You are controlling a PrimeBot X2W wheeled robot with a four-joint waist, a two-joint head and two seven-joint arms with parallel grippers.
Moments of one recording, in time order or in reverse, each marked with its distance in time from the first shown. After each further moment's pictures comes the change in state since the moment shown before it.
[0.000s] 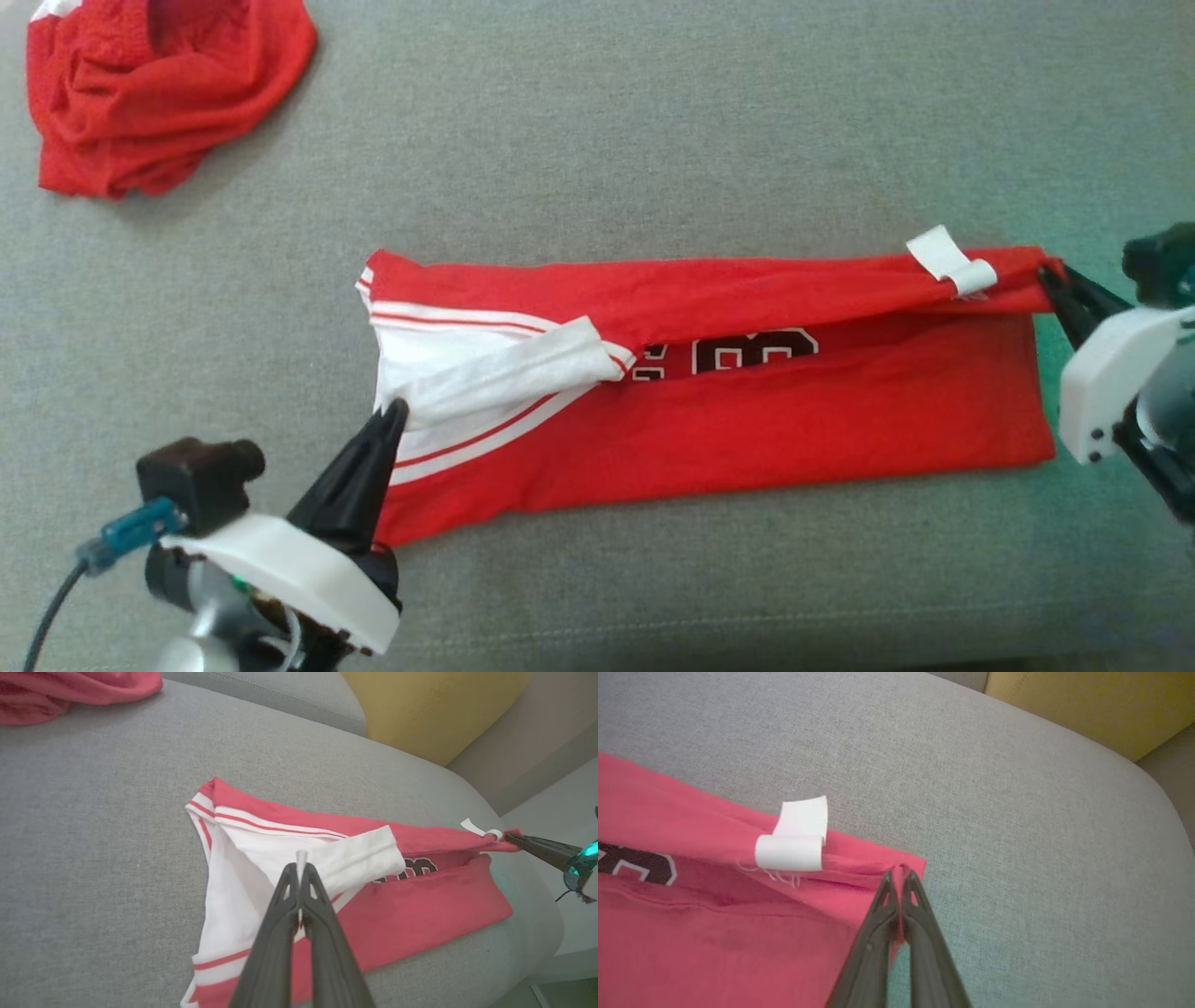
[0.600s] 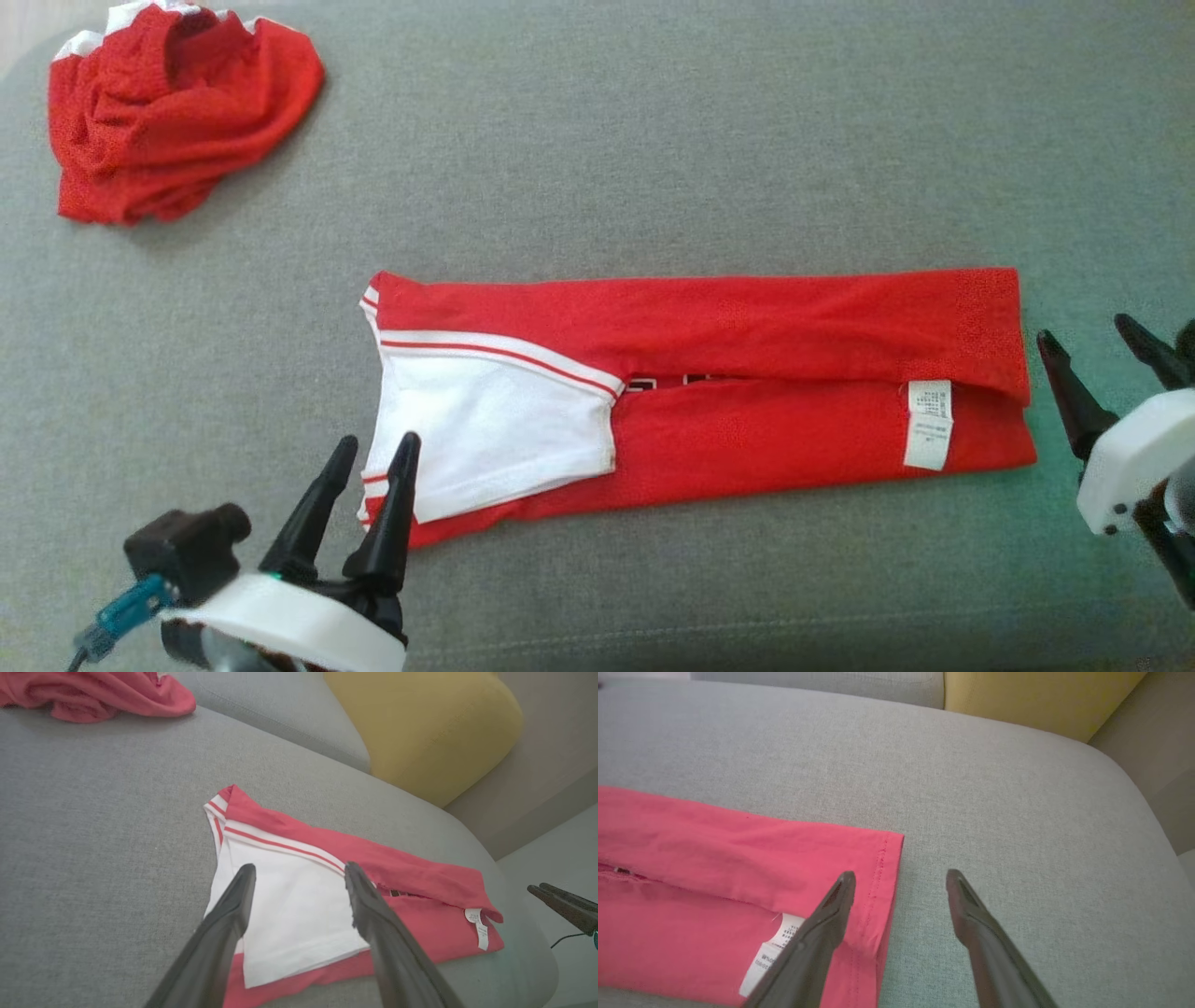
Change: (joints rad) left arm 0.093 -0.064 0.011 0.054 -0.014 -0.006 -0.175; right arm 0.221 0.120 -0.198 -0.177 -0.024 0.000 -0.011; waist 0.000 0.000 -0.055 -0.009
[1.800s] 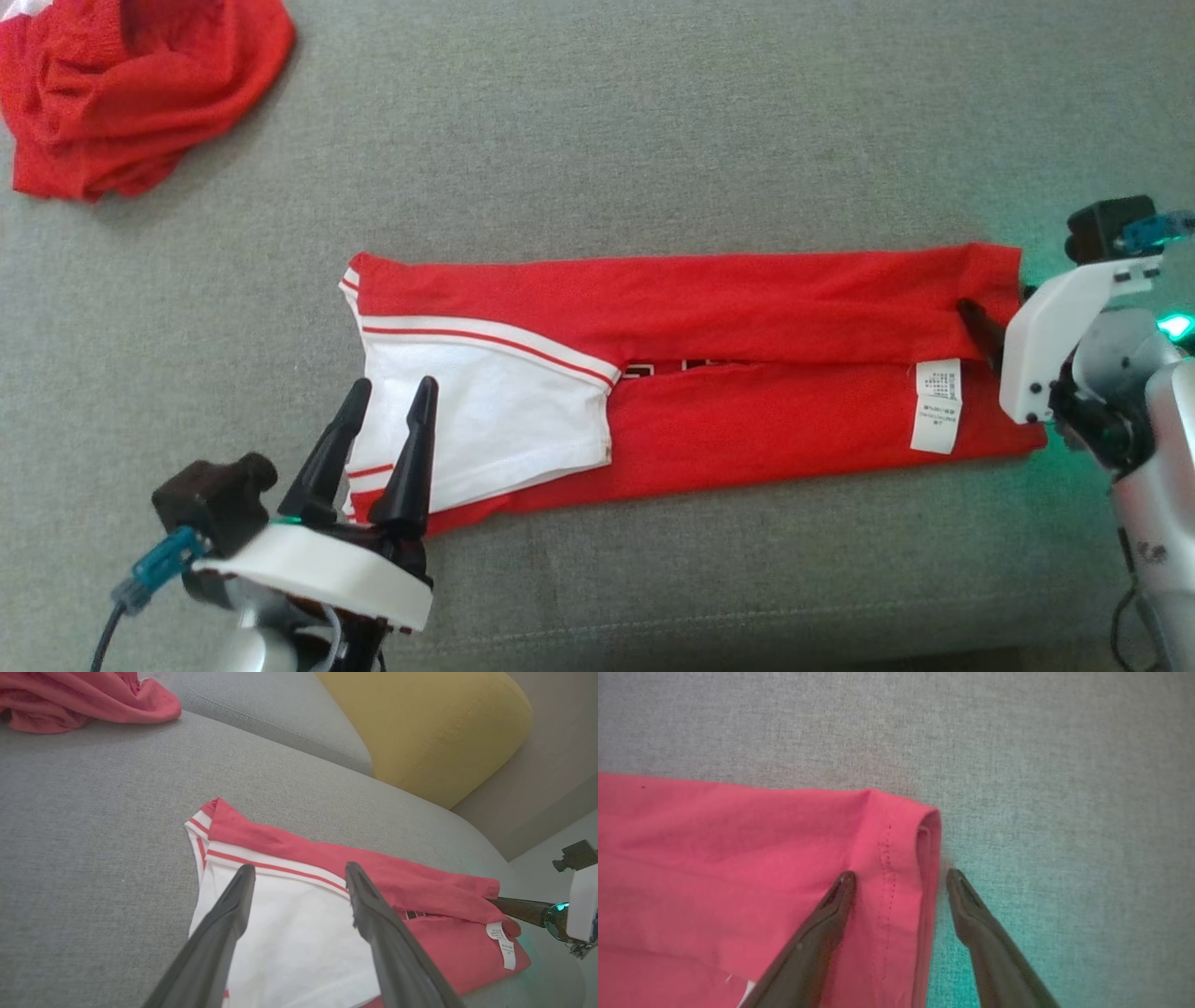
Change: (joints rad) left arm -0.123 -0.044 -0.037 0.080 0.063 0.007 -0.060; right arm -0.376 0.068 0.127 0.434 0.031 0.000 0.232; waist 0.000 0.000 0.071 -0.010
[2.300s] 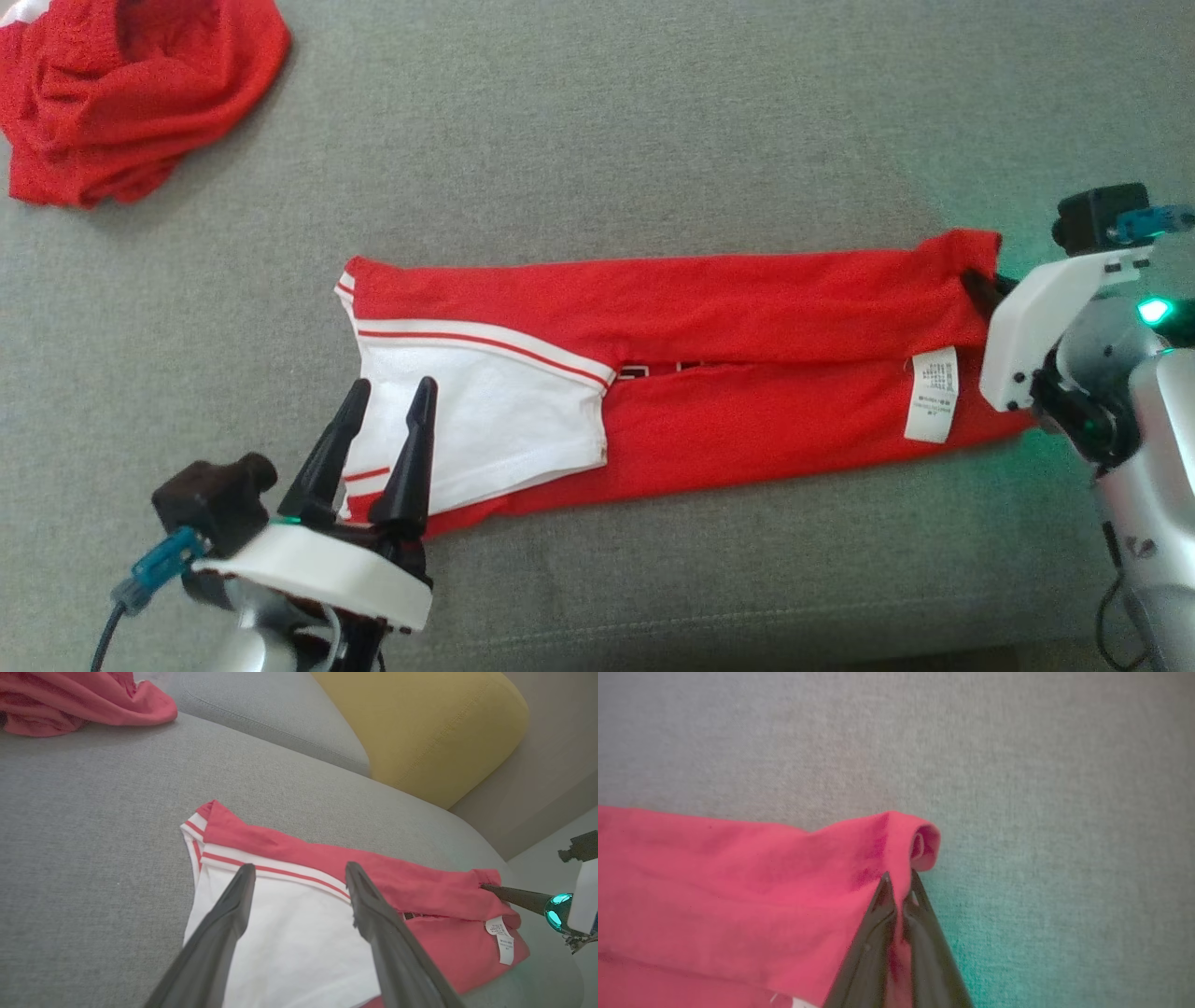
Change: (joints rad) left arm 0.000 0.001 0.000 0.001 0.000 0.002 0.000; right arm -0.021 -0.002 0.040 0.013 0.056 0.000 -0.077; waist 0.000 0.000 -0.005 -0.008
